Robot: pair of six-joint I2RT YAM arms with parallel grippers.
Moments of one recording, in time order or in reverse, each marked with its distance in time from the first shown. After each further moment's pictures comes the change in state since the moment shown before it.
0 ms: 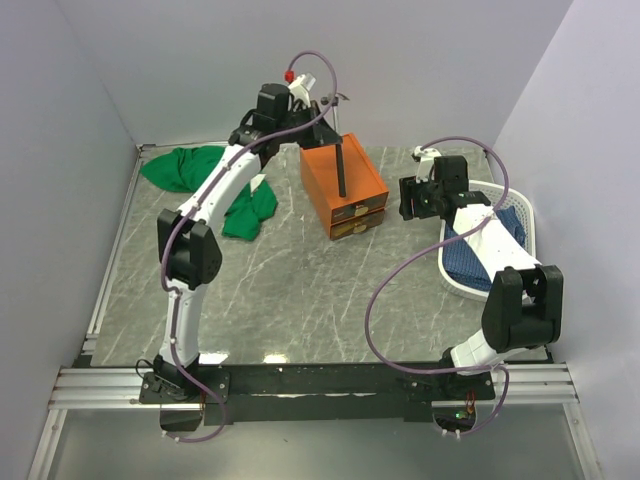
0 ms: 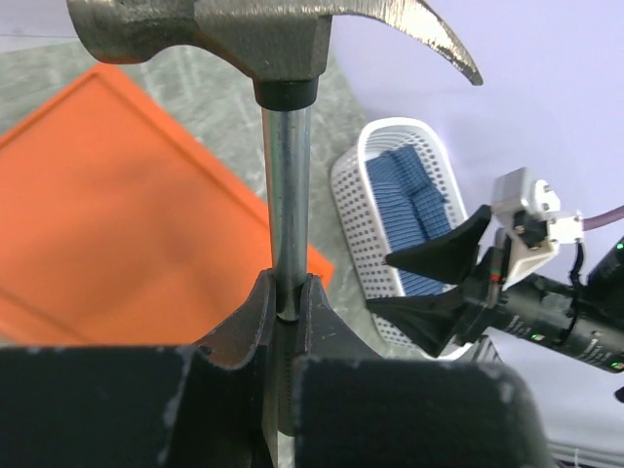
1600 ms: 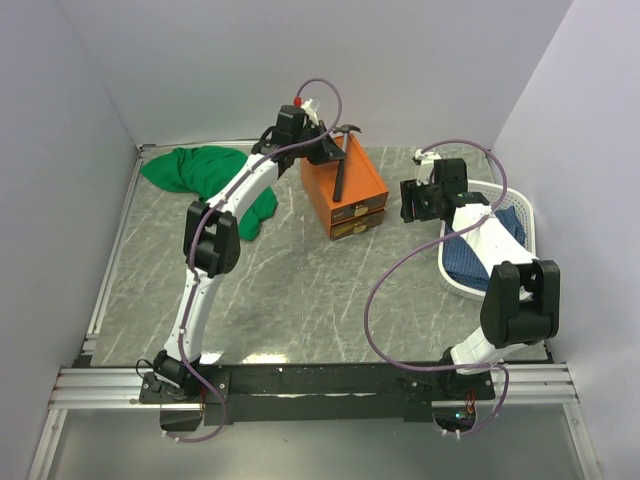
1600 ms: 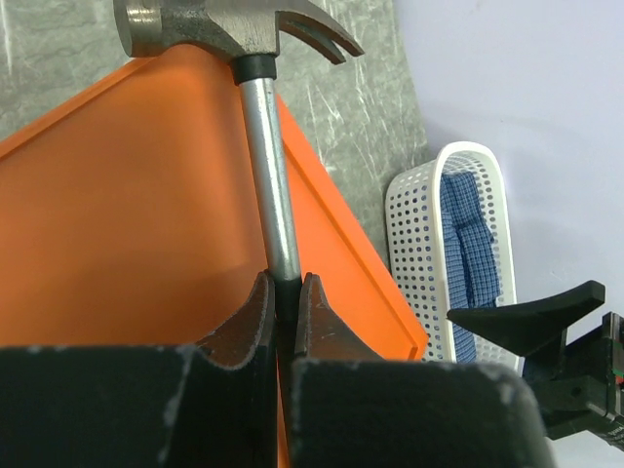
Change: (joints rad) left arm -0.006 0.263 0.108 0.060 -0.072 -0.121; right arm -0.012 0.029 -0.013 0.007 0.009 0.003
